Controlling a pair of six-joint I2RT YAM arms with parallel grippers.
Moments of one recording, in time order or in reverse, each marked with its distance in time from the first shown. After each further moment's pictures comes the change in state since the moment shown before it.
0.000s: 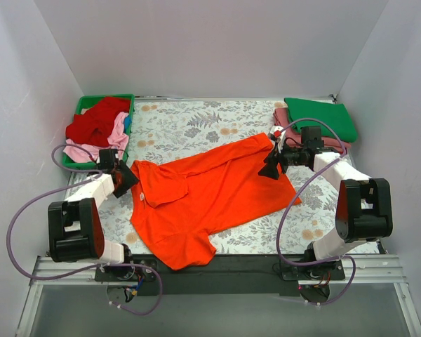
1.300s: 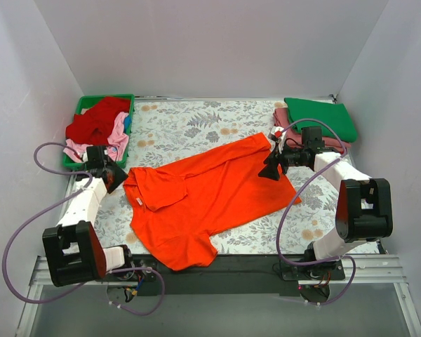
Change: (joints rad) left arm 0.049 -0.163 0.052 -0.160 -0.055 -0.028; right arm -0.006 0.000 0.000 -0.026 -0.027 -0.007
